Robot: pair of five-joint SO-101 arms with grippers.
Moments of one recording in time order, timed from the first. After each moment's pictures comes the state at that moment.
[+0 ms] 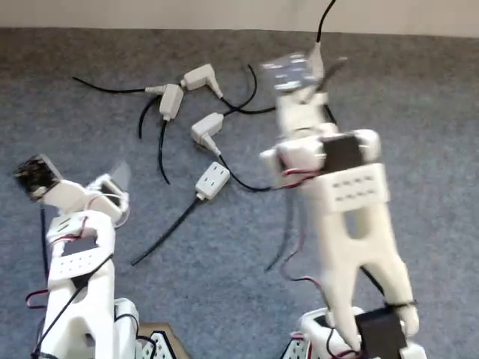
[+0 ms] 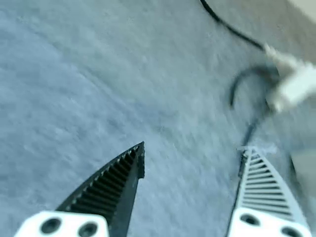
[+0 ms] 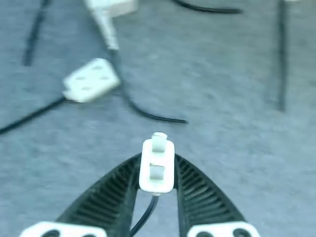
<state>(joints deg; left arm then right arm) -23.3 -42.5 79.5 7.9 27.5 -21.8 -19.0 4.1 84.0 8.6</state>
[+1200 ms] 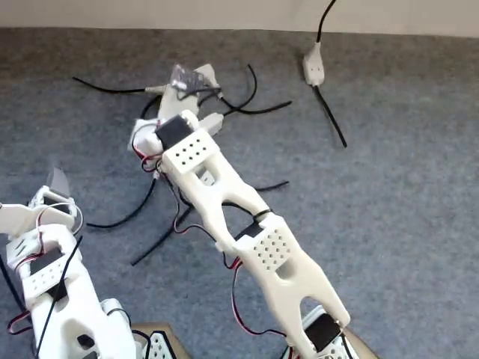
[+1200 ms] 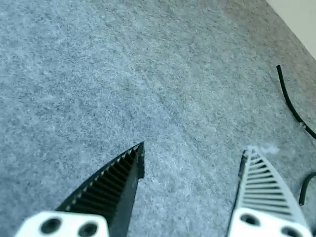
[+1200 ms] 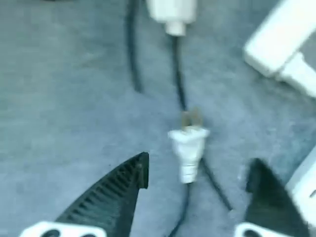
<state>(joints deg) -42.8 -42.5 79.5 3.6 28.0 -43.8 54.2 -70.2 78.5 -50.4</state>
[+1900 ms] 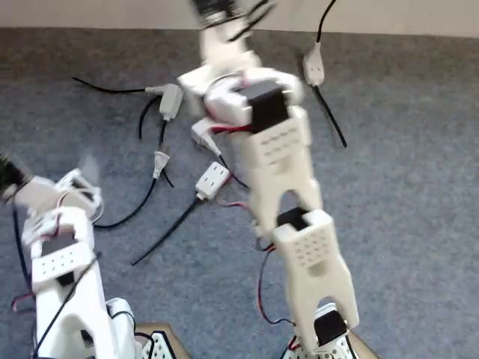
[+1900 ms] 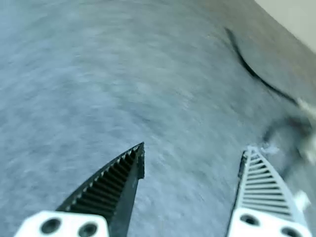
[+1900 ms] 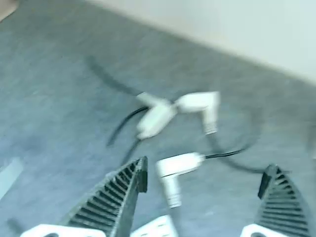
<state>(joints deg) -31.3 -42.5 73.6 11.3 21.5 -27.3 38.6 -94.3 98.9 0.7</state>
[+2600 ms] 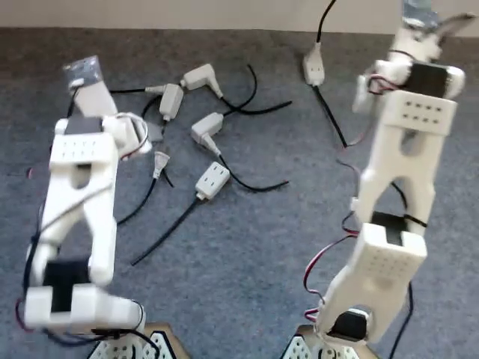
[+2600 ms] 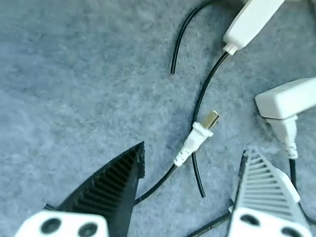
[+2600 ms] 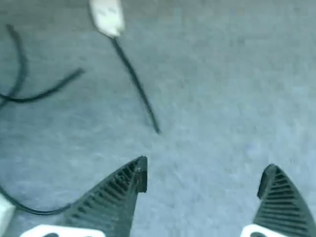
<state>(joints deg) -11.6 -1.3 13.2 61.8 17.6 12.0 24.9 -53.6 98.9 1.5</state>
